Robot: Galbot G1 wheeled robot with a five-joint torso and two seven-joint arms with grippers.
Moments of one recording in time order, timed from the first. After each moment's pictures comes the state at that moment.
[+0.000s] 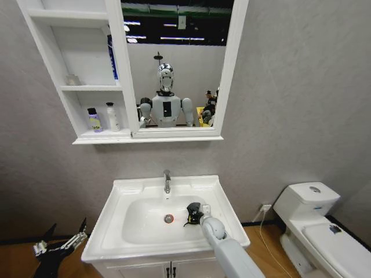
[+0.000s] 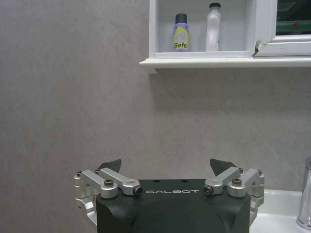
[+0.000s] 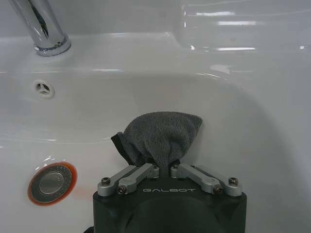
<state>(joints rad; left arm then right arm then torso) 1.79 -1.46 -1.05 -2.25 -0.46 -0.06 0.13 -0.79 1.38 0.09 1.35 0.50 -0.58 0.28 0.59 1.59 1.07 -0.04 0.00</state>
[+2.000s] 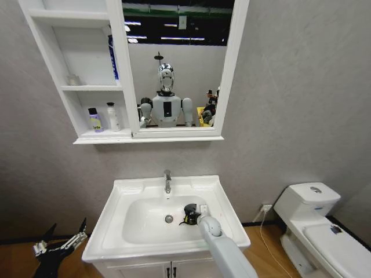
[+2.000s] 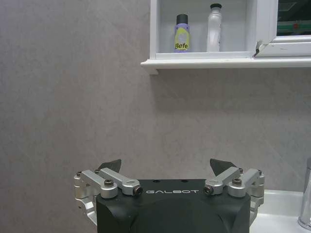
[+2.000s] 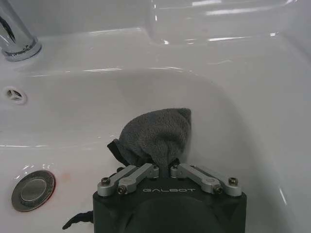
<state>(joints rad) 1.79 -1.46 -1.05 -2.25 -0.46 -0.06 0.13 -0.80 1.38 0.18 1.34 0.52 -0.62 0.26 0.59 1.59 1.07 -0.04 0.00</state>
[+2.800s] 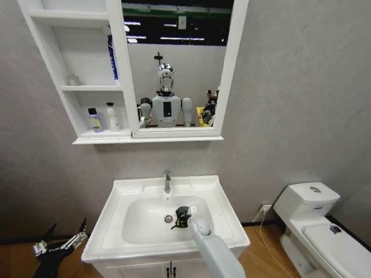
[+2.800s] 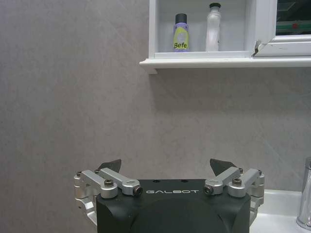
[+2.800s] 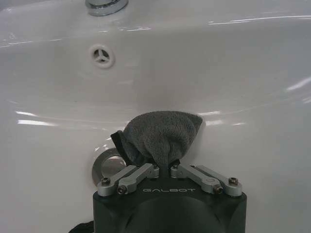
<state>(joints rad) 1.79 -1.46 -1.05 -2.25 -0.46 -0.06 0.13 -0.71 1.55 0.05 1.13 0.49 -0.57 0.23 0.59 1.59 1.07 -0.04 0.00</state>
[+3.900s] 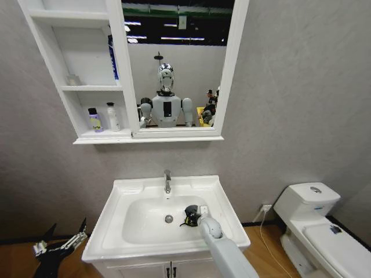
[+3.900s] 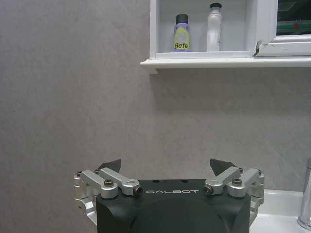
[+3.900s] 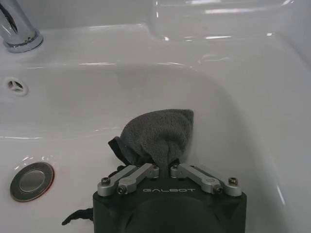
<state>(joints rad) 1.79 -1.46 -1.05 -2.25 -0.46 -0.06 0.13 -0.82 1.37 0.16 1.39 0.51 -0.63 0.29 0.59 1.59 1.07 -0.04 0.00</state>
